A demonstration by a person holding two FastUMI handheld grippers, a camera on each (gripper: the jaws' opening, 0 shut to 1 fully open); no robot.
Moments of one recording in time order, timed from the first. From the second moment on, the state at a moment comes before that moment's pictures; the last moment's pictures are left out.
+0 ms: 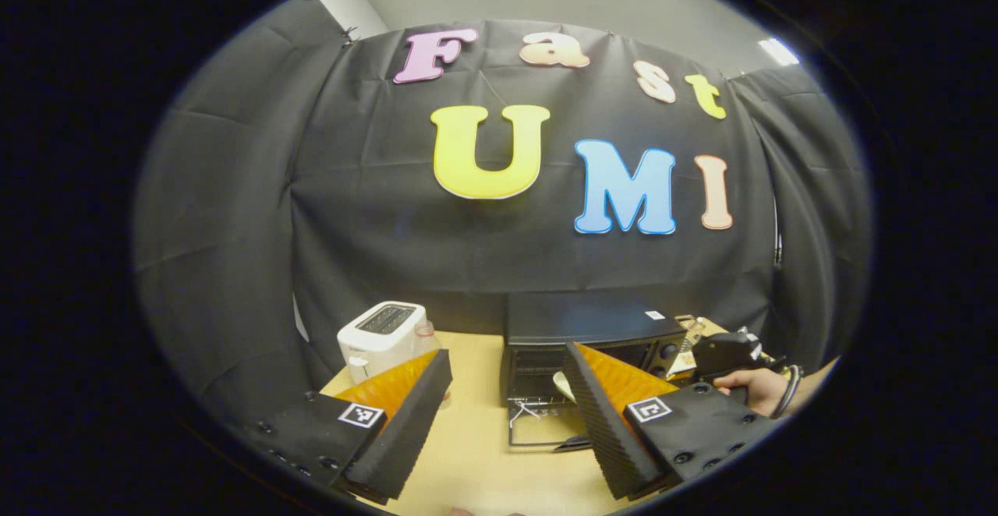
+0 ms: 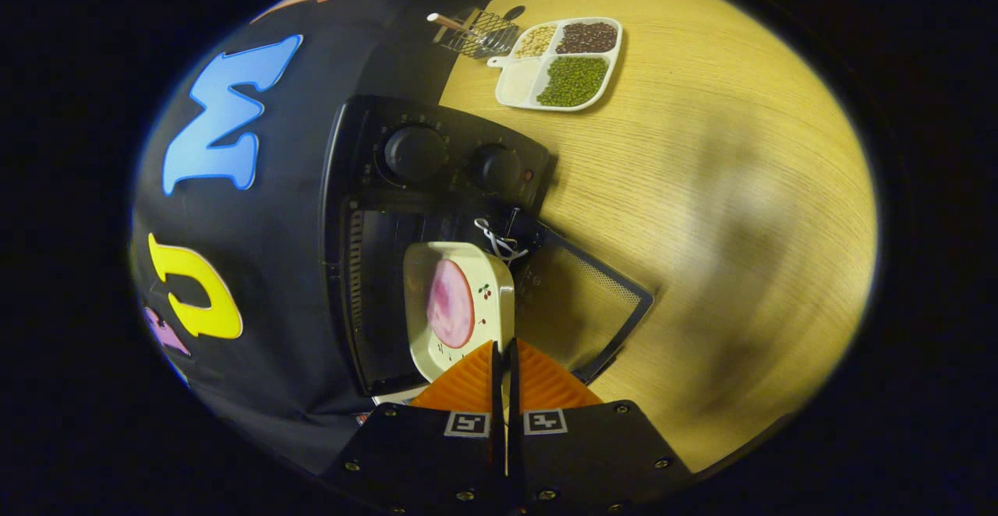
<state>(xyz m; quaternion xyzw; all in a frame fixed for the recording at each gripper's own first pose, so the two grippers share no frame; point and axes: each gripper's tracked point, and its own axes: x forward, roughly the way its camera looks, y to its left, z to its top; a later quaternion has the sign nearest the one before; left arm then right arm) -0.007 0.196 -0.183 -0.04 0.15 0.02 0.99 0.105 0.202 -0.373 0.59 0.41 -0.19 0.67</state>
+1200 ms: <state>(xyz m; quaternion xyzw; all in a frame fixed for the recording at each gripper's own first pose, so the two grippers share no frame) -0.031 0.213 -0.206 -0.05 0.19 0.05 0.98 0.202 0.244 -0.388 0.64 0.36 -0.26 0.62</state>
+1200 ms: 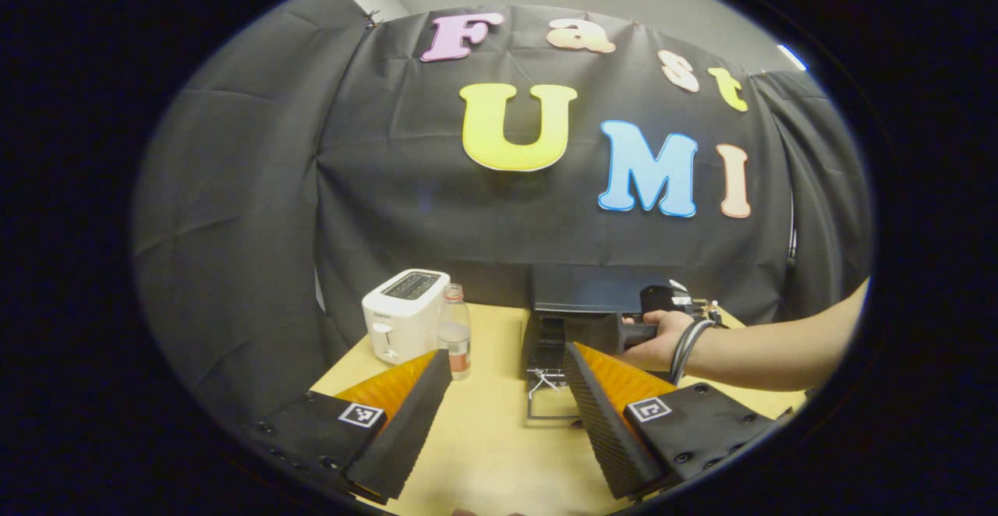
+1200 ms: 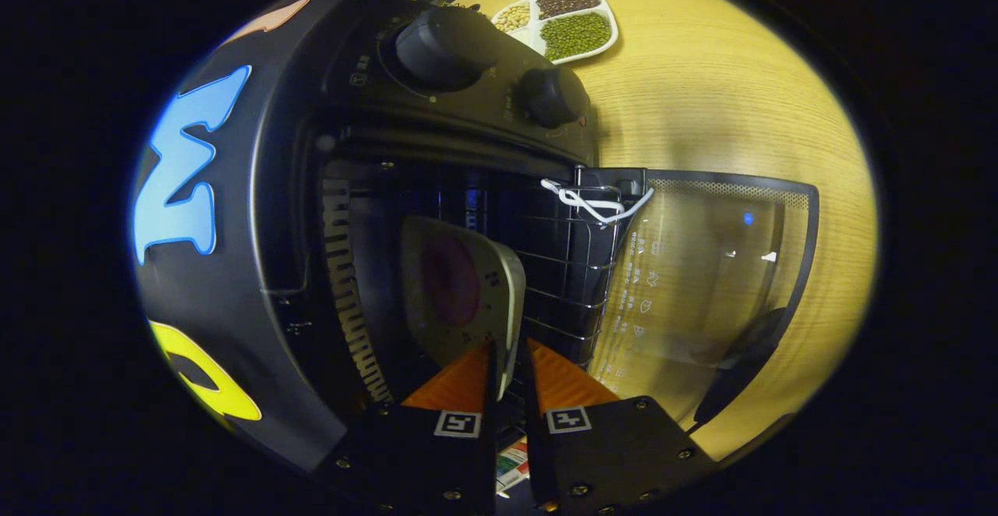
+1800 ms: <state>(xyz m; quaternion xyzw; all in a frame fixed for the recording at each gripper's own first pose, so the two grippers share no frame) 0.006 0.135 -0.188 -0.05 0.16 -0.01 0.98 0.107 0.156 -0.320 0.32 0.42 -0.09 0.84</state>
